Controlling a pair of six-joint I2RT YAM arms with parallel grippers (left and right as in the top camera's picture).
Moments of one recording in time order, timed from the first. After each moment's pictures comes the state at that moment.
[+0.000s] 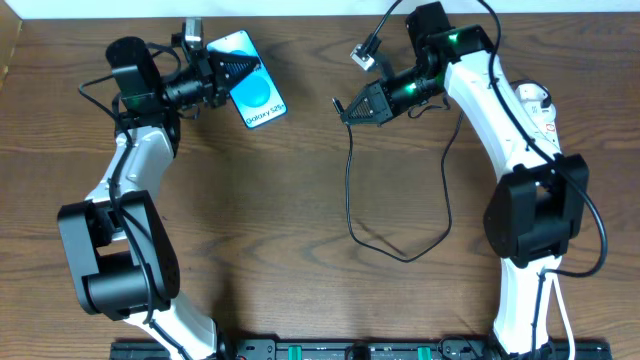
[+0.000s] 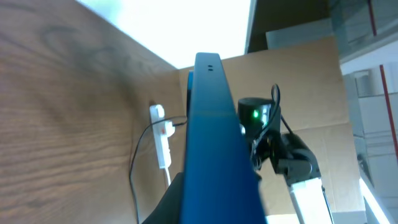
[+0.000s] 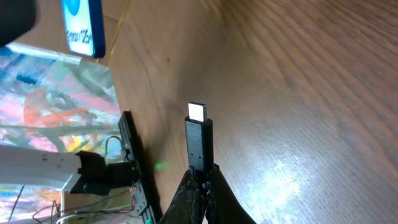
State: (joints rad) left arm 0.18 1.86 1.22 0.46 1.31 -1.14; right arm 0.30 2.17 2.01 -1.19 -1.00 -0.26
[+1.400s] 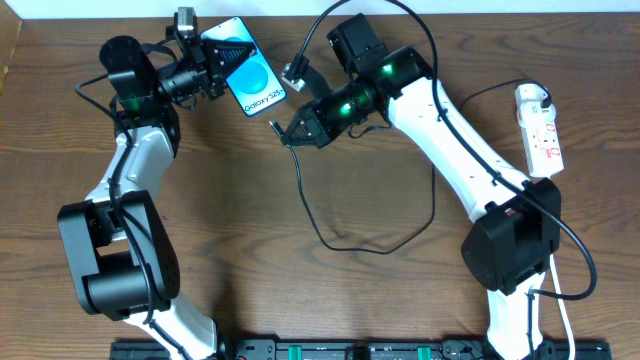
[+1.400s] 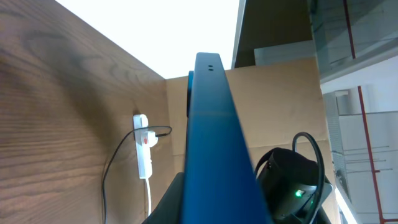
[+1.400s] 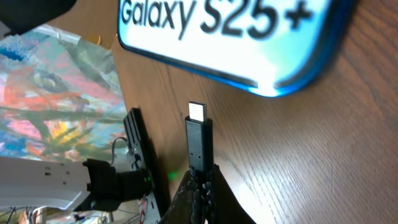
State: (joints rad) left arm 0.18 1.86 1.22 0.62 1.27 -1.37; right arm 0.56 2.10 2.01 -1.00 -0.88 -0.03
